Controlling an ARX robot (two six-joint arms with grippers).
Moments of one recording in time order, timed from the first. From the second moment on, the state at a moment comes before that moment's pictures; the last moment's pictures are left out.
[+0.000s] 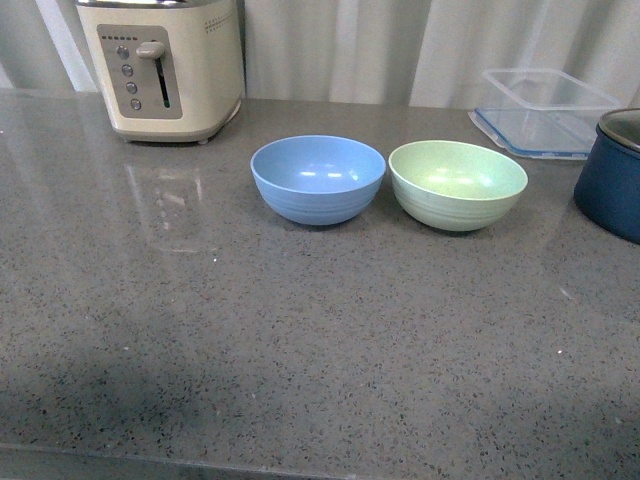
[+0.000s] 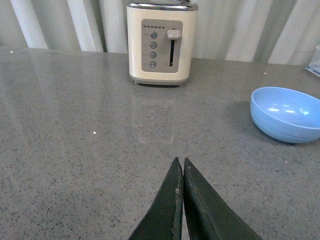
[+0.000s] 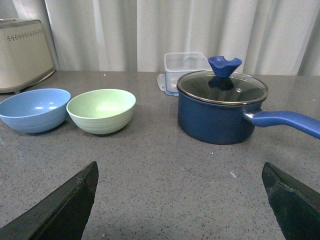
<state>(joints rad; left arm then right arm) 0.00 0.88 0.09 0.77 0.00 -0.01 0.00 0.00 0.01 0.00 0.00 0.00</state>
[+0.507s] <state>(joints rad) 0.00 0.61 0.02 0.60 0.00 -0.01 0.00 0.00 0.01 0.00 0.00 0.00</state>
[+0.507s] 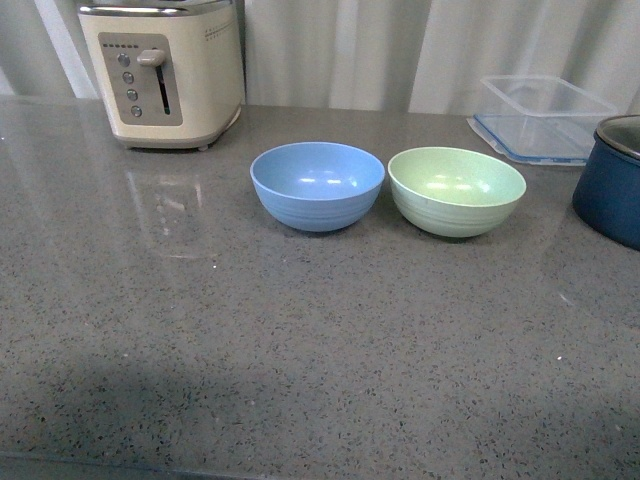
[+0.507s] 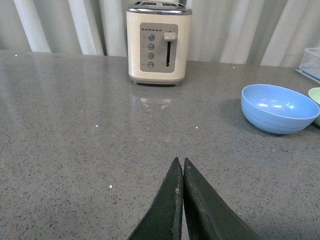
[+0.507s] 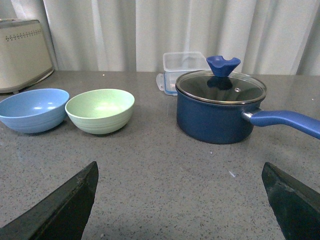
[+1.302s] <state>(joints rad) 0.00 0.26 0.02 0.26 0.00 -0.01 0.00 0.00 0.01 0.00 0.00 0.00</state>
